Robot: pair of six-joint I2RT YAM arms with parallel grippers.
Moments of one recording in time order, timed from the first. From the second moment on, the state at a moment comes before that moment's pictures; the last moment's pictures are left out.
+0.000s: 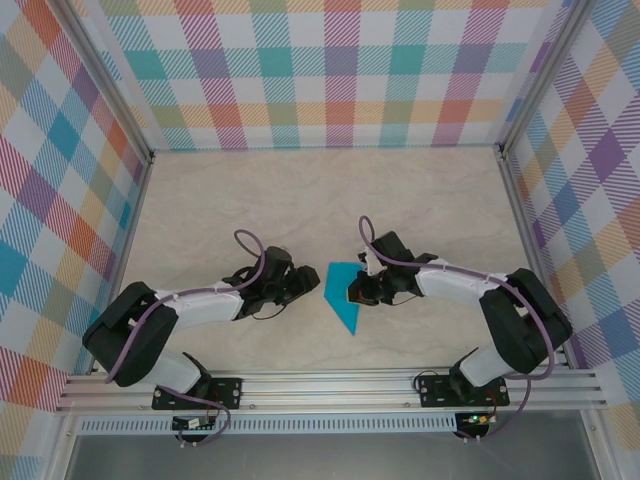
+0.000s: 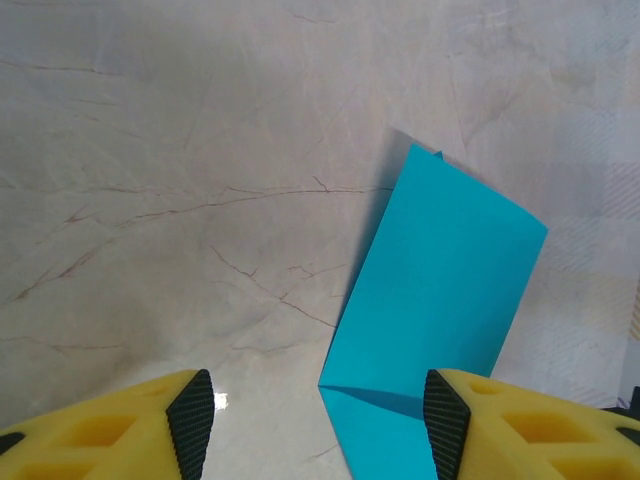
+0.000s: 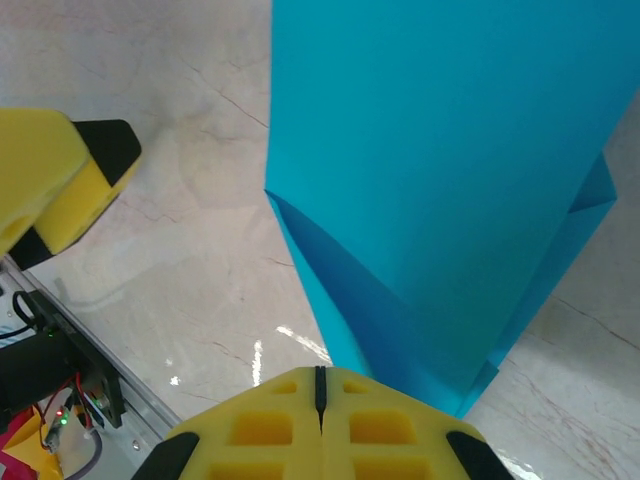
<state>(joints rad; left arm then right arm) -0.69 1.46 0.58 0.10 0.14 -1.10 0.62 1.51 0.73 -0.31 -0.55 0.68</state>
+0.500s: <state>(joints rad) -0.75 1.55 0.62 0.10 0.17 -1.10 0.56 1.57 0.63 -0.21 -0.55 0.67</state>
